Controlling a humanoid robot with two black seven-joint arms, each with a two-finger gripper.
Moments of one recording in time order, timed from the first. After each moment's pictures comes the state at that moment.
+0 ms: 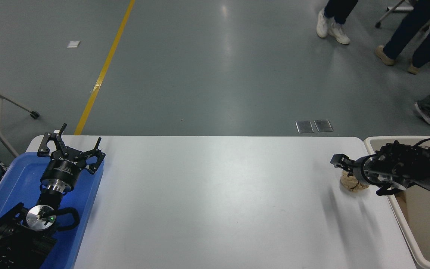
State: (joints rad) left arm -0.54 0.22 -1.14 -0.30 -0.10 -0.79 -0.16; right arm 1.15 -0.29 -0.99 0.68 -0.02 -0.01 -0.11
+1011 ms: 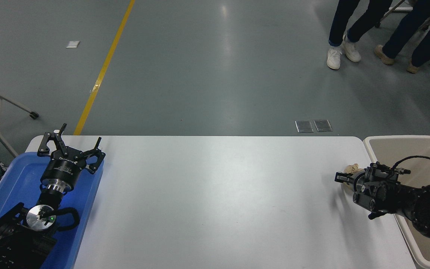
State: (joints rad) left arm -0.54 0.22 -1.14 -0.30 -0.10 -0.79 -0.16; right arm 0.97 -0.18 -1.13 0.43 -0.16 -0.08 -0.13
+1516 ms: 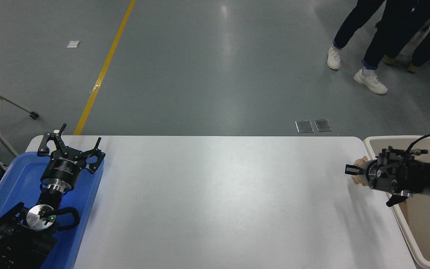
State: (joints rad) left arm -0.54 0.22 -1.14 -0.30 -0.10 -0.79 -0.16; right arm 1.41 -0.37 -1.19 1.03 -0.24 -0.05 -0.10
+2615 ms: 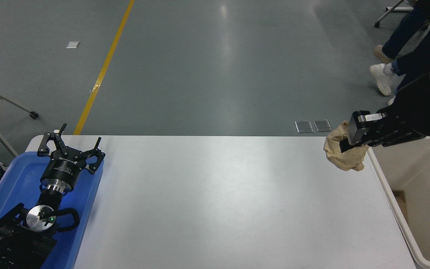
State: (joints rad) left arm -0.54 0.22 -1.14 -0.30 -0.10 -0.79 -0.16; right arm 2.63 -0.69 -1.30 1.71 -0.31 0.77 0.06
